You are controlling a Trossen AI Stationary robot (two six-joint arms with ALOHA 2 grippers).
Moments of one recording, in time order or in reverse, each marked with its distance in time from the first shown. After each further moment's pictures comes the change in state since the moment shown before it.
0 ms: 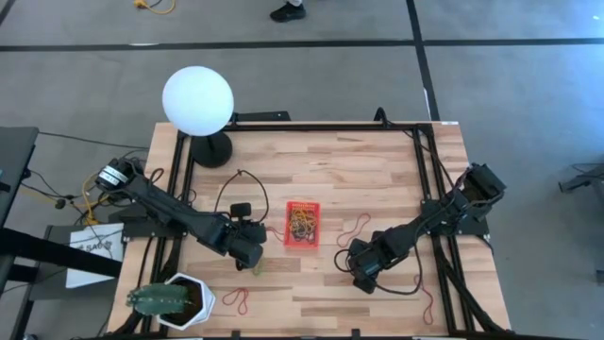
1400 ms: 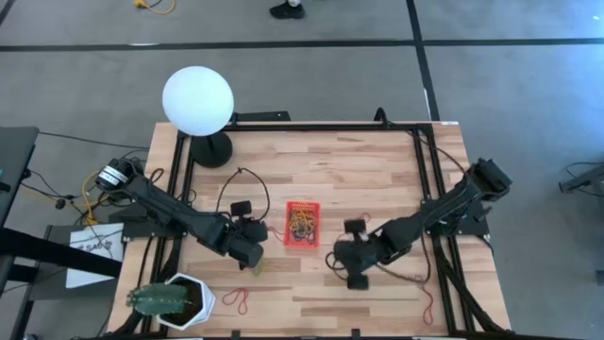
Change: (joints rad) left arm 0.000 0.000 0.000 0.023 -0.084 -0.023; right arm -0.040 -0.065 0.201 0.002 0.276 -0.576
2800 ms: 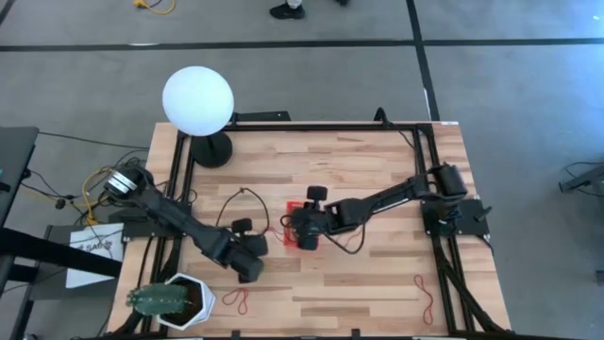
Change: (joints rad) left arm -0.069 0.111 -0.060 0.143 0.177 -0.134; right arm -0.300 0.328 0.207 0.240 0.250 -0.320
